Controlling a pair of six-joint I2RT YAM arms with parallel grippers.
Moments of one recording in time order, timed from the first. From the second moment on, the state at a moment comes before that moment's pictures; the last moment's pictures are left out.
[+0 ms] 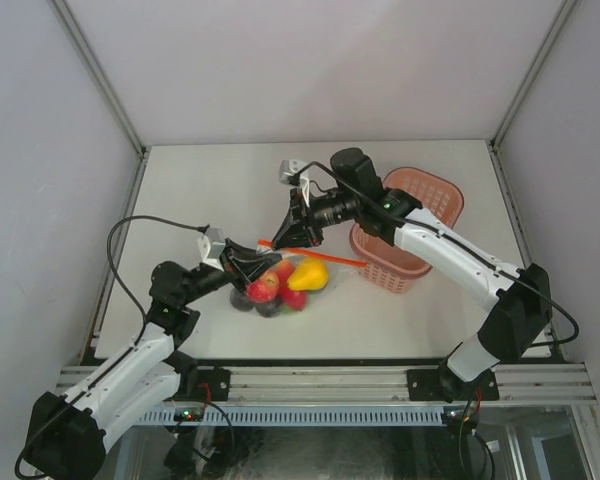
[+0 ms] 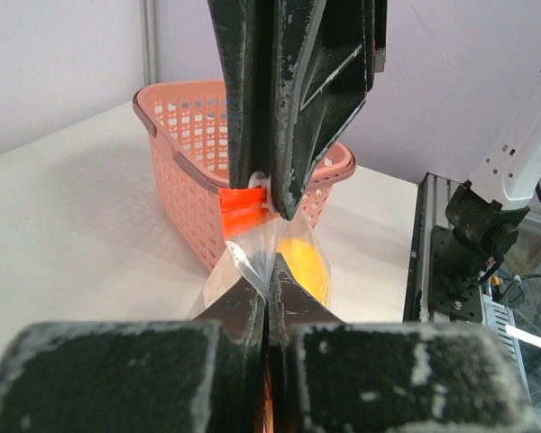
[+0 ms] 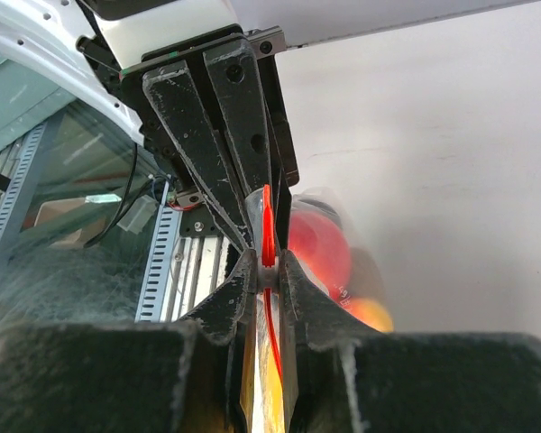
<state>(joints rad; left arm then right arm) -0.44 0.76 0.33 0.70 0.71 -0.35 0.73 1.56 1.45 -0.33 -0.95 -0.05</state>
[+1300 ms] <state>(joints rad) -0.38 0.66 0.27 0.77 0.70 -0.50 0.69 1.52 1.43 -0.42 -1.02 -0.15</state>
